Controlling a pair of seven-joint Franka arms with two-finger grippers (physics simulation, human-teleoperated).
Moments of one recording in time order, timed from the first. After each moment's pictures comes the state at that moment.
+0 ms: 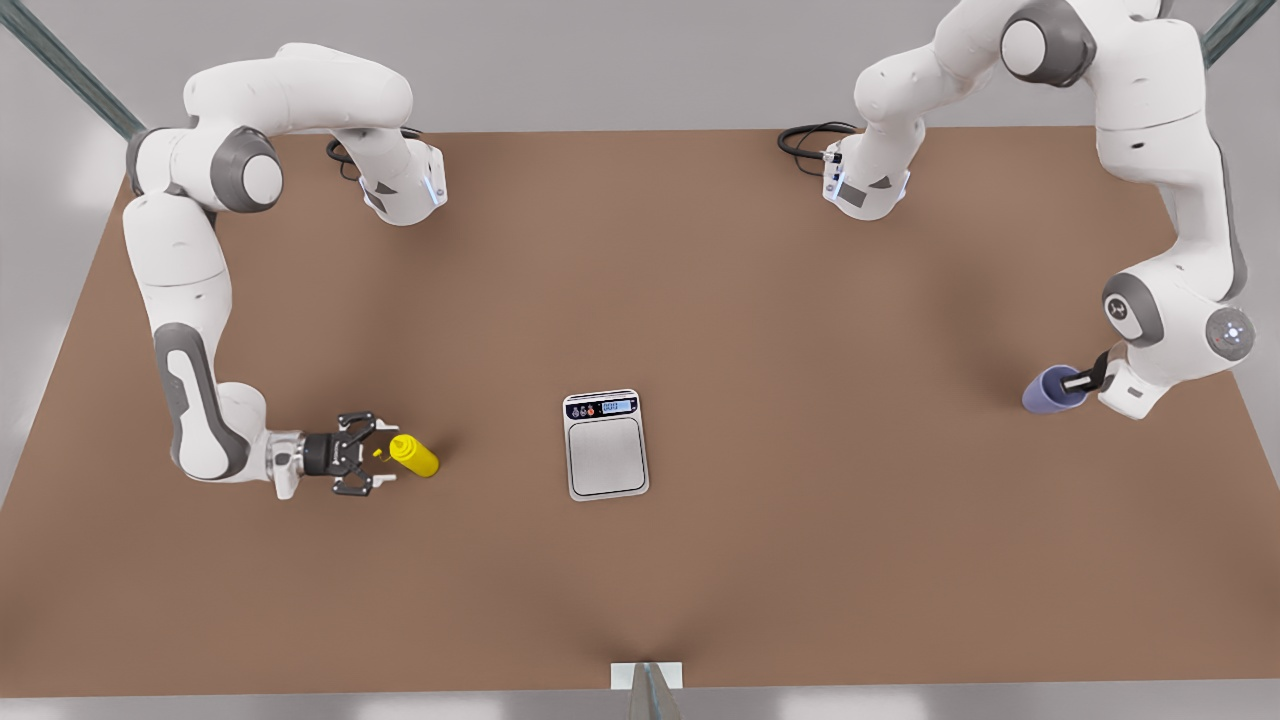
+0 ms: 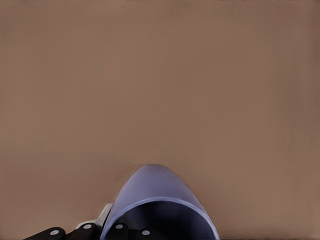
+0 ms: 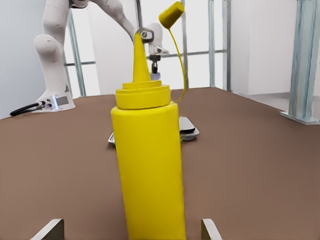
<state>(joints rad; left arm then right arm) 0.30 0.35 0.09 -1.98 0.07 2.23 0.20 -0.37 0.94 0.16 -1.57 1.06 1.65 -2.43</state>
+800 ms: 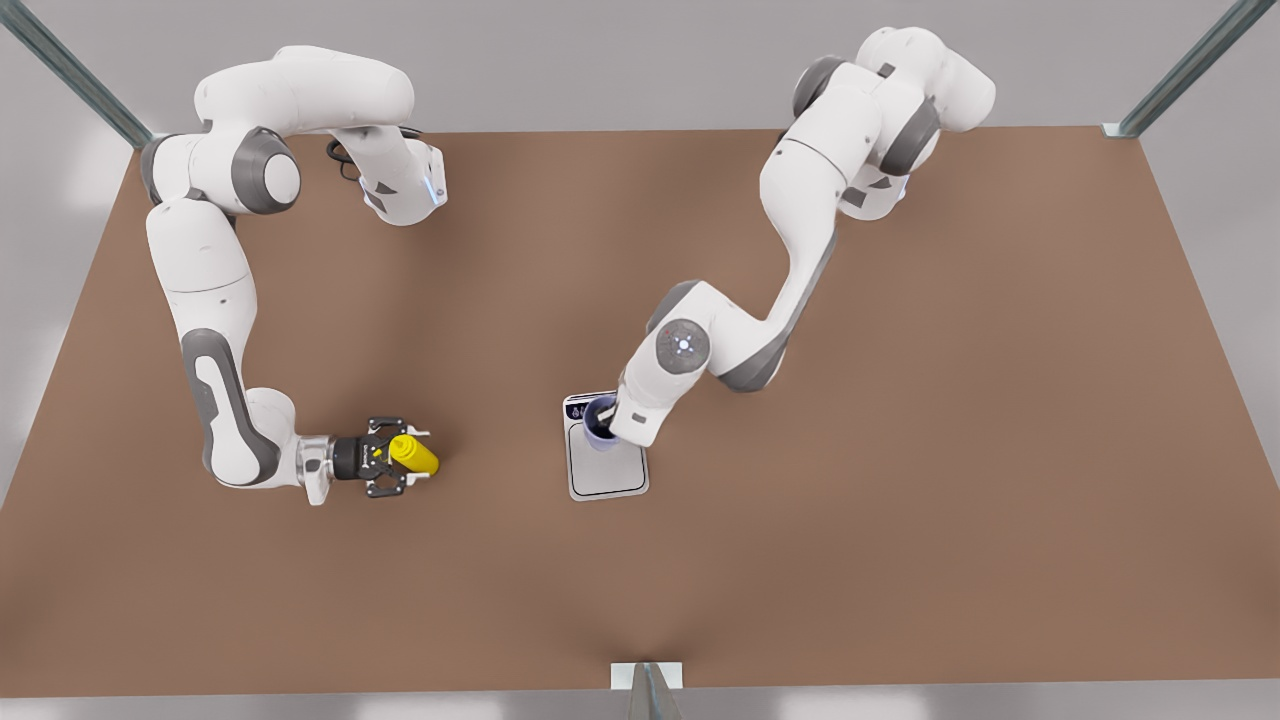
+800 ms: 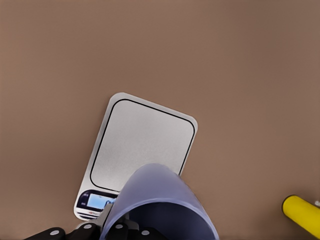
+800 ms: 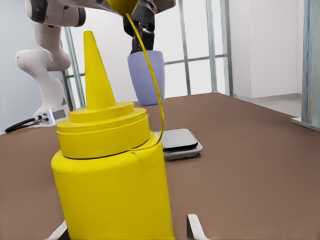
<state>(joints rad) -0.71 0.86 0.00 -1.12 -0.24 2.10 -1.03 -0.29 0.94 0.15 -1.59 1.14 1.66 -2.38</state>
